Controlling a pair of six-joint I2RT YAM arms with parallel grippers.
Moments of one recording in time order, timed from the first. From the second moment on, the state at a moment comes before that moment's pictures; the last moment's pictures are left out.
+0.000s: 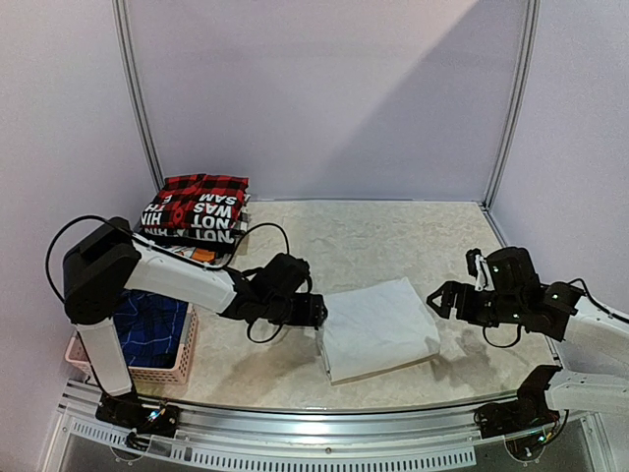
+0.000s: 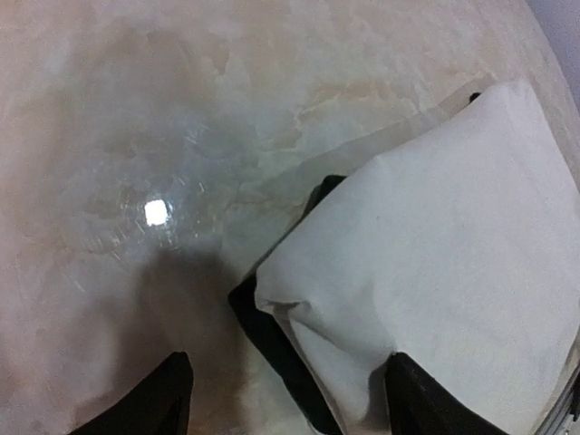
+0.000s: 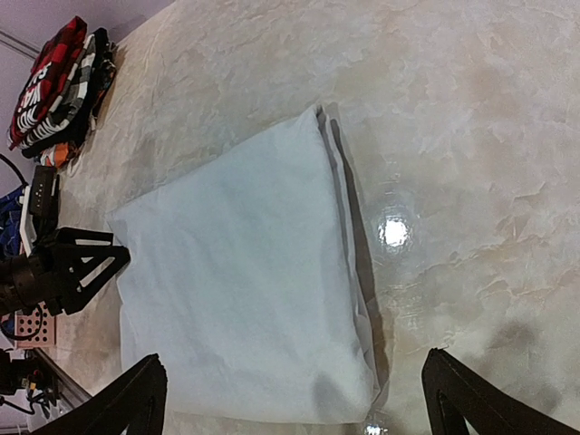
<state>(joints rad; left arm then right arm) -0.95 1.87 0.99 0.00 -0.13 -0.75 0.62 0.85 0.52 -0.41 0.01 0.73</state>
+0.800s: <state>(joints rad) -0.96 1.98 1.00 0.22 -0.04 -0.88 0.62 0.81 0.48 -0.41 0.04 0.73</state>
